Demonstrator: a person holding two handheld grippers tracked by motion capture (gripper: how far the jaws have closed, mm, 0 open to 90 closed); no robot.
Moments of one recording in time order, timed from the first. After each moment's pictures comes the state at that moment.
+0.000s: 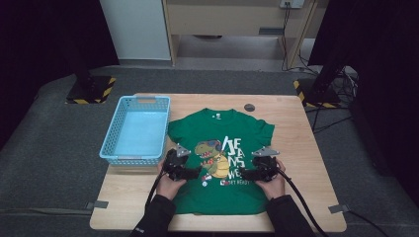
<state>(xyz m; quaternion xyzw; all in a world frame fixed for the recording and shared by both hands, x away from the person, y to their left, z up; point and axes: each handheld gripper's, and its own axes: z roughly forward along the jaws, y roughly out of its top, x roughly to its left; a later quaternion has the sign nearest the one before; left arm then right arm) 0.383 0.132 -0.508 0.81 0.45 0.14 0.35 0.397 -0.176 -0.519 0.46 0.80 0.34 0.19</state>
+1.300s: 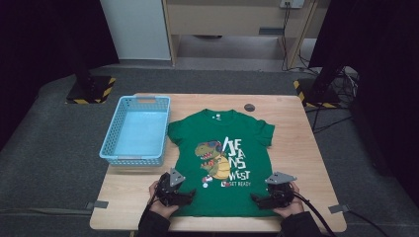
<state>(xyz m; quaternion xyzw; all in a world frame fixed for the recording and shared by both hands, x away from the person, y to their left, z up) 0.321 0.149 -0.532 0.82 0.41 0.18 0.35 0.327 -0.220 -0.535 0.39 0.84 0.35 0.15</state>
